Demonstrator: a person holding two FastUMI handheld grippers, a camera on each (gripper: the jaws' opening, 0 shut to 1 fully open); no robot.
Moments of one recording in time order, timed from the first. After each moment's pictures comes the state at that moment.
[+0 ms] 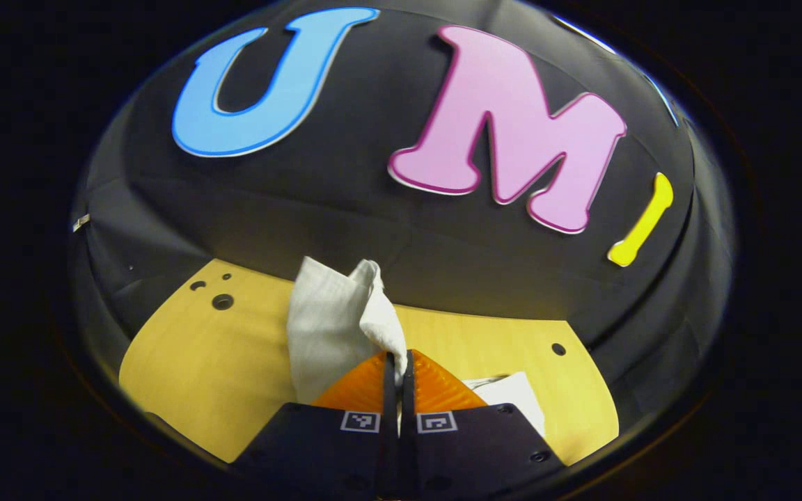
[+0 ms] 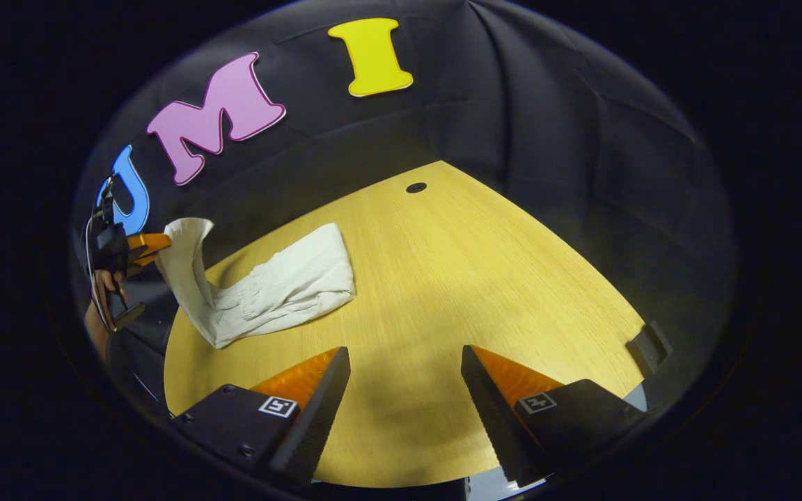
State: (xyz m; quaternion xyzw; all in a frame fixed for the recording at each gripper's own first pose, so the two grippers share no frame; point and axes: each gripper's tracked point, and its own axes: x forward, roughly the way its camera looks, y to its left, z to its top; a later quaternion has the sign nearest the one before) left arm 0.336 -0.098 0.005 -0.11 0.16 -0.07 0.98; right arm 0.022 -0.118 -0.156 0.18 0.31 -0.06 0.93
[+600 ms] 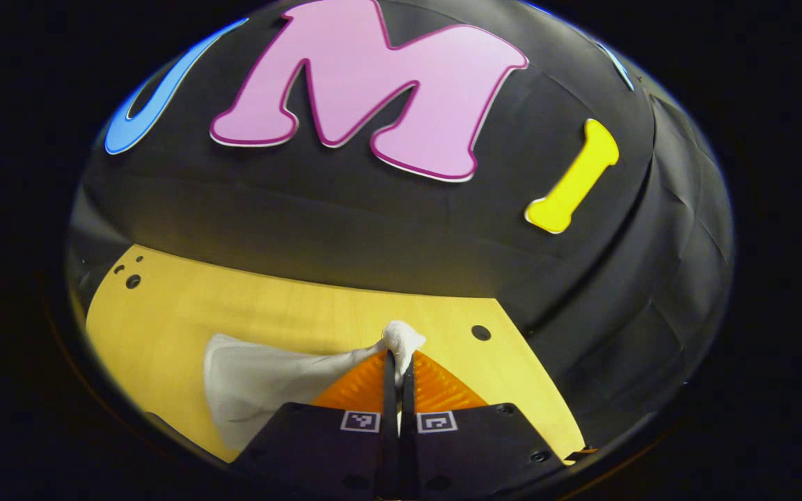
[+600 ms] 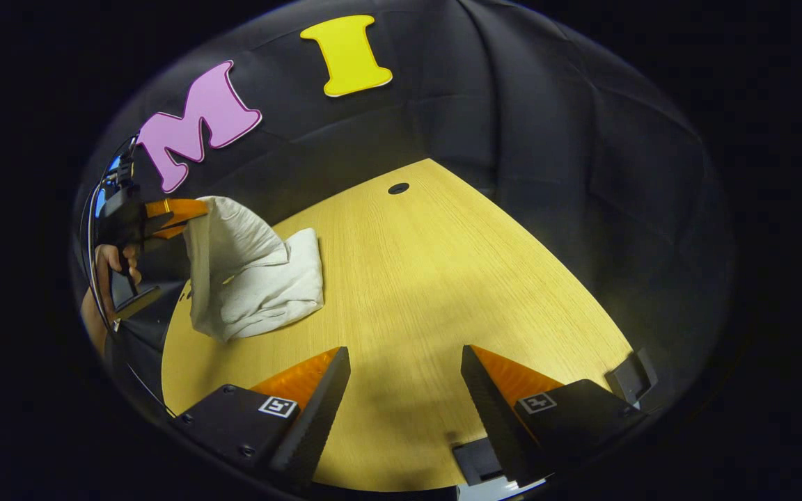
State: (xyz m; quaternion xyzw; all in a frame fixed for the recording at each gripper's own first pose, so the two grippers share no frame) left arm 0.321 -0.296 -0.020 -0.10 0.19 -0.17 0.96; right arm 0.036 -0.172 -0.171 0.19 0.32 -0.05 0.93
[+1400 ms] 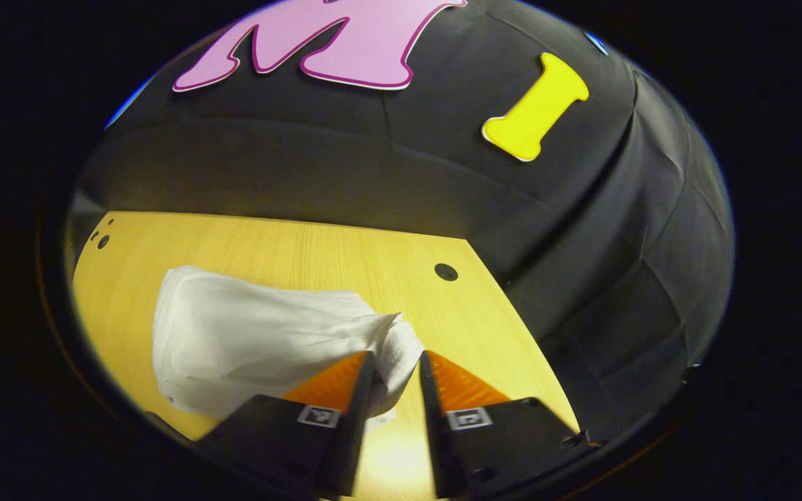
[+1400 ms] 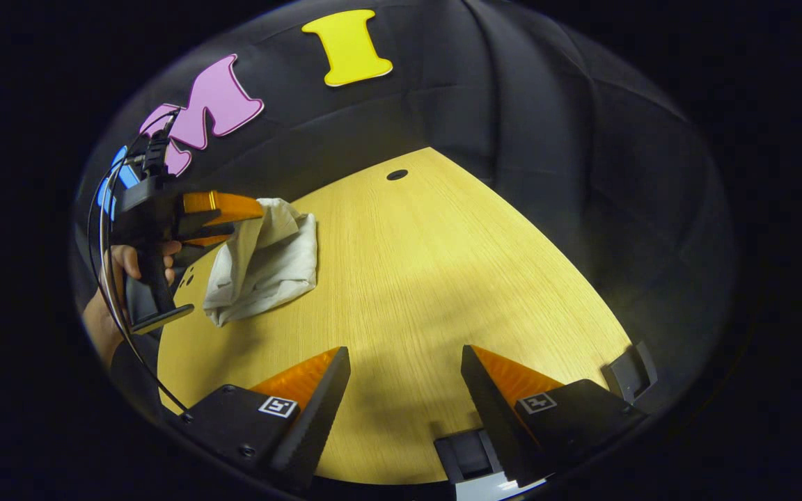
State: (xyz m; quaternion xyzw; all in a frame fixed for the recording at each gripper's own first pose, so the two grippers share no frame) left arm 0.280 -0.369 -0.100 -0.09 0.25 -0.21 0.94; right arm 0.016 -0.172 -0.188 0.17 0.33 -0.03 0.93
